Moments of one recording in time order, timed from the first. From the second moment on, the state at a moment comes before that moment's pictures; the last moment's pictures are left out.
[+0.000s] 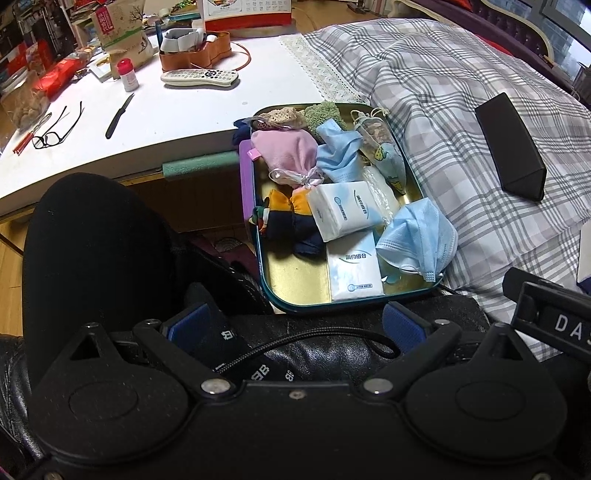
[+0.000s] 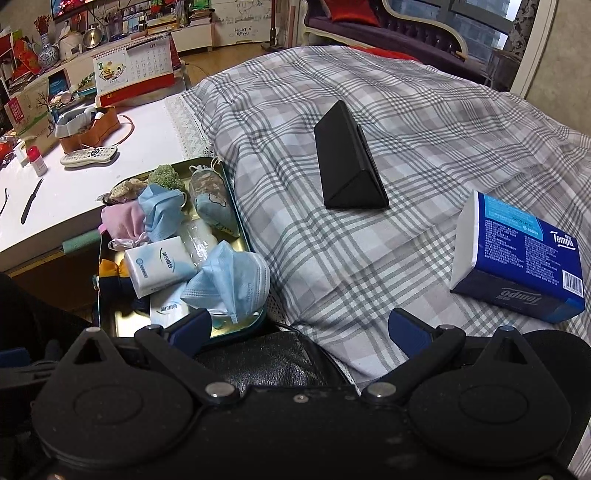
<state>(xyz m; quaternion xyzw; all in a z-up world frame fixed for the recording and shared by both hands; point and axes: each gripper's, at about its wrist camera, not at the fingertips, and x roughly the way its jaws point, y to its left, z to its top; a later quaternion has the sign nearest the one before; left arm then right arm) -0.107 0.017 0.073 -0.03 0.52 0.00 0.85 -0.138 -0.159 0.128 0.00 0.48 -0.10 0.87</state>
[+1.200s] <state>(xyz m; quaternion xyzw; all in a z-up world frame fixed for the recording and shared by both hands) -0.106 0.022 0.076 -0.03 0.52 0.01 0.85 -0.138 -0.164 0.122 0.00 0.49 -0.10 0.86</state>
